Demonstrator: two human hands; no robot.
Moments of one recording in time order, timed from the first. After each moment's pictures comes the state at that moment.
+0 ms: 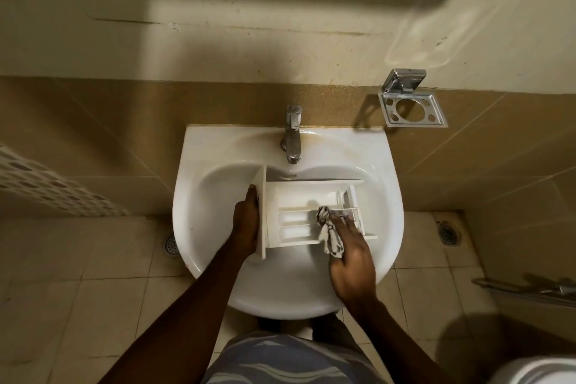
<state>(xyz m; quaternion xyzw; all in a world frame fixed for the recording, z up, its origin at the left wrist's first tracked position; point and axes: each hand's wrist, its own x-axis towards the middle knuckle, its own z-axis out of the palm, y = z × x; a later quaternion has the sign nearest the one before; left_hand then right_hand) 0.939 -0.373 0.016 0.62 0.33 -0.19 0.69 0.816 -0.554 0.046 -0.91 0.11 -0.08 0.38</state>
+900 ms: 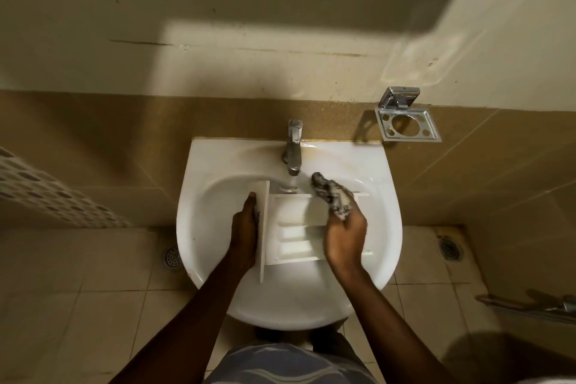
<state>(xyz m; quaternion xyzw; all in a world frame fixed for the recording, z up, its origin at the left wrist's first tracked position) 0.925 -0.369 0.033 0.57 0.30 -0.18 0.74 0.875 -0.524 0.106 -0.77 0.21 -0.17 0.57</state>
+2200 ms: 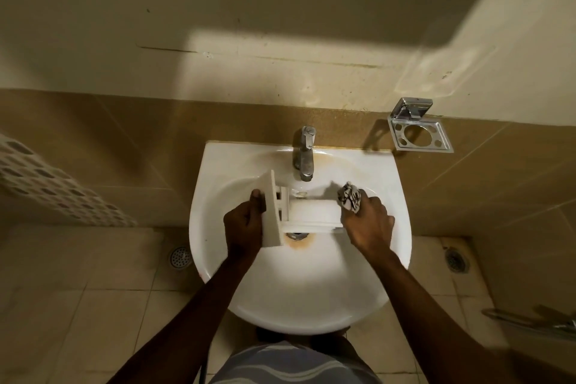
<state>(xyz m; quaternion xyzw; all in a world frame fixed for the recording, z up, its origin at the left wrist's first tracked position) 0.923 -0.349 0.042 0.79 0.06 0.16 0.59 0.912 -0.574 0.082 -0.95 0.22 0.02 0.23</state>
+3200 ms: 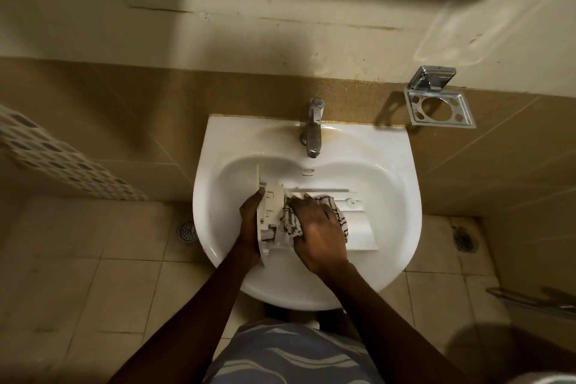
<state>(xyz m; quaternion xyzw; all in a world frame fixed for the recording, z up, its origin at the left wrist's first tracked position) 0.907 -0.350 0.007 0.46 0.24 -0.20 0.83 0.863 -0.493 0.054 -0.98 -0.08 0.04 0.20</state>
